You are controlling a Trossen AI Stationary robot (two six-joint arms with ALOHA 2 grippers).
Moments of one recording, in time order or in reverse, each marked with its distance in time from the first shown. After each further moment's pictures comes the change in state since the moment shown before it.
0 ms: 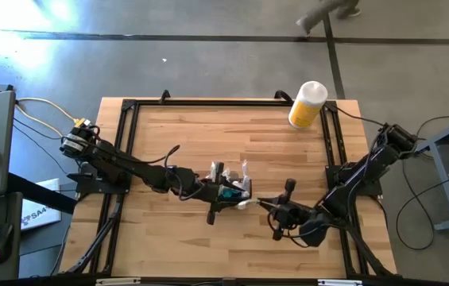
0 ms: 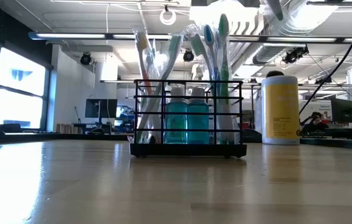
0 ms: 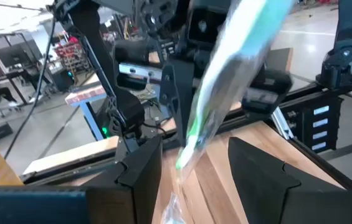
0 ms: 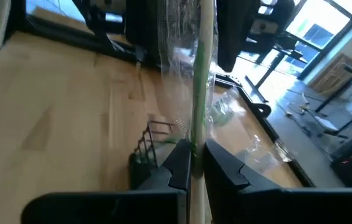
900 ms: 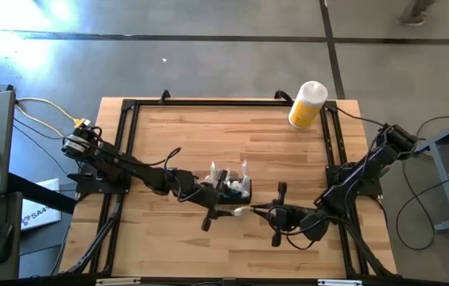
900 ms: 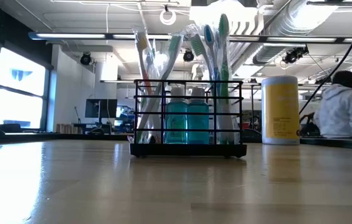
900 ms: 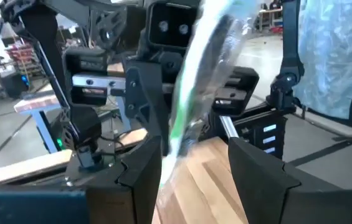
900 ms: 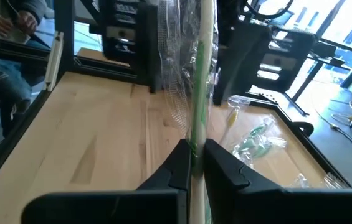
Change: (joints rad) left arm -0.012 0.018 0.000 0.052 0.144 -0.096; right arm -0.032 0.007 0.000 0.222 -0.163 -0.068
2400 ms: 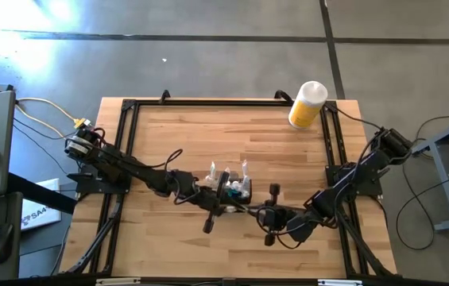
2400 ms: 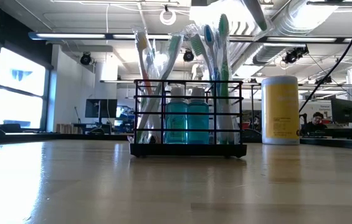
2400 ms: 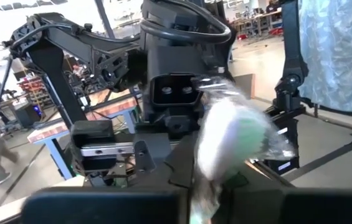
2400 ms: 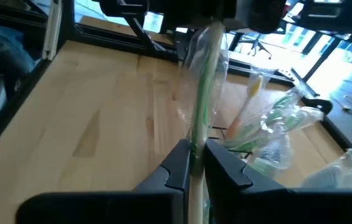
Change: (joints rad) left arm -0.014 0.038 0.007 0.086 0.006 0.118; right arm -0.047 0.079 0.000 -0.044 -0.069 0.063
